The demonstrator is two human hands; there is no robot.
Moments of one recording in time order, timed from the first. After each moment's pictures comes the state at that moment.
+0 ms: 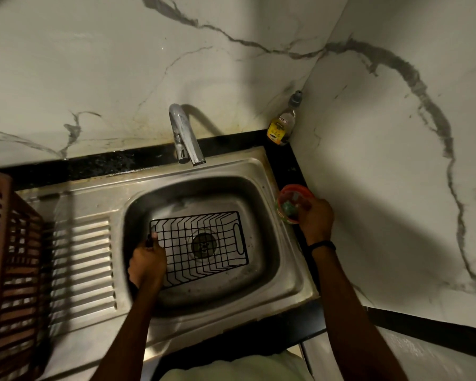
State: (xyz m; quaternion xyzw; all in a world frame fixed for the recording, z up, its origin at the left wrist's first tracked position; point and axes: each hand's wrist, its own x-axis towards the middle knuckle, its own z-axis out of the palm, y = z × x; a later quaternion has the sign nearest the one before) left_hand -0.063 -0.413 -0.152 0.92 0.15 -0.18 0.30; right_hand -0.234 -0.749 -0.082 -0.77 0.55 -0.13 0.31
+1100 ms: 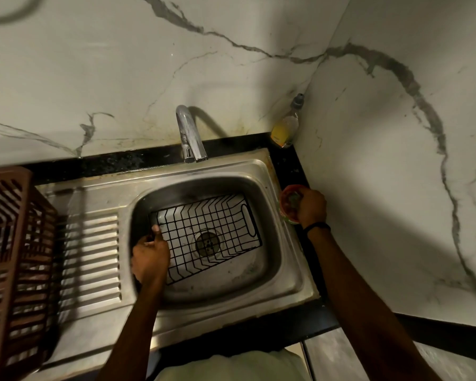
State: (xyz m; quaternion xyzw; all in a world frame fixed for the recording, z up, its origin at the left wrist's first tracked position) left_hand -0.082 -0.417 -0.112 0.90 0.17 -0.12 0.39; right_hand -0.205 -0.750 -0.051 -0.67 0.56 -0.06 0.48
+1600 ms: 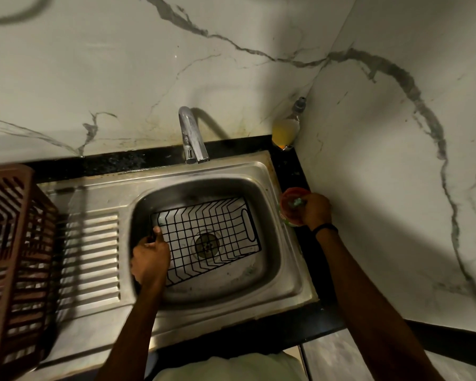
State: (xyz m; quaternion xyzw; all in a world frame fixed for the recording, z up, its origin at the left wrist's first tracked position) left_hand -0.083 -0.415 -0.112 0.90 0.17 -0.13 0.38; right_hand -0.202 -0.746 -0.021 -0.71 0.55 -0.02 0.45
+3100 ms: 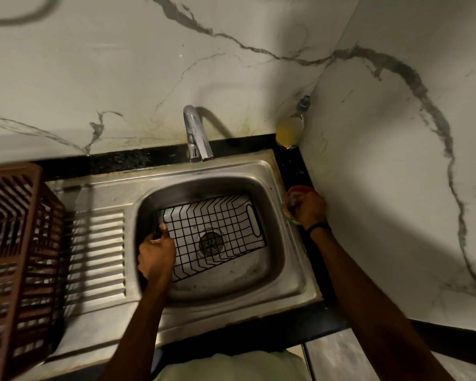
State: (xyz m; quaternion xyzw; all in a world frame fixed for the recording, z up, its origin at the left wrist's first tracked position) left_hand -0.089 -0.422 -0.101 0.87 0.21 -0.14 0.41; right_hand -0.204 -0.766 -0.086 -0.81 0.46 -0.02 0.35
